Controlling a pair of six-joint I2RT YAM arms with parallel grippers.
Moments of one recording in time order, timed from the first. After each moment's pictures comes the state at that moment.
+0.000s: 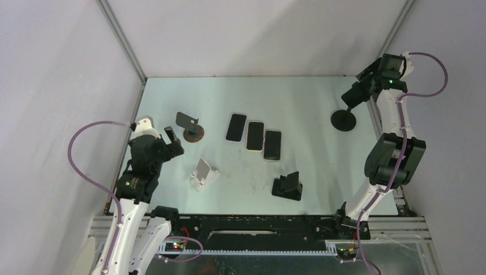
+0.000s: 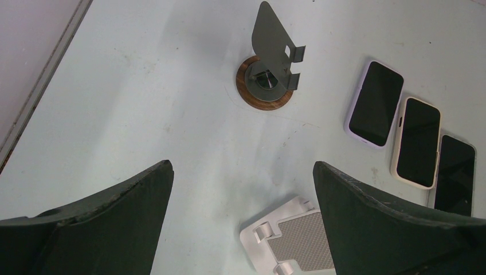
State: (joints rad) left arm -0.14 0.61 0.77 -0.63 -0.28 -0.34; right arm -0.26 1.80 1.65 -0.46 0.13 0.66
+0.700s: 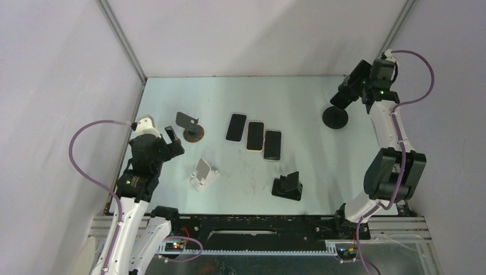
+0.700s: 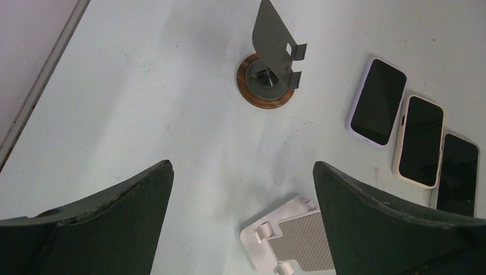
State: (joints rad) left arm -0.14 0.62 0.77 -0.63 -0.28 -0.34; right arm -0.19 1.64 1.45 -0.29 0.00 0.50
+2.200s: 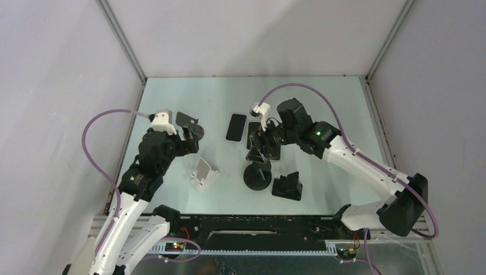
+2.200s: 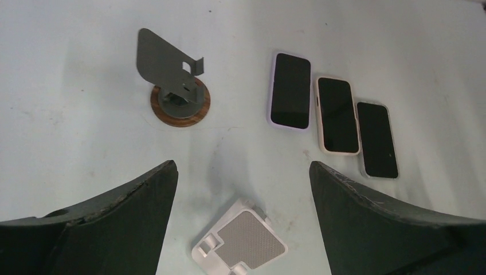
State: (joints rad) left arm -0.34 0.64 0.79 -0.51 -0.20 -0.31; right arm 0.76 1.33 1.25 -0.51 -0.48 0.07
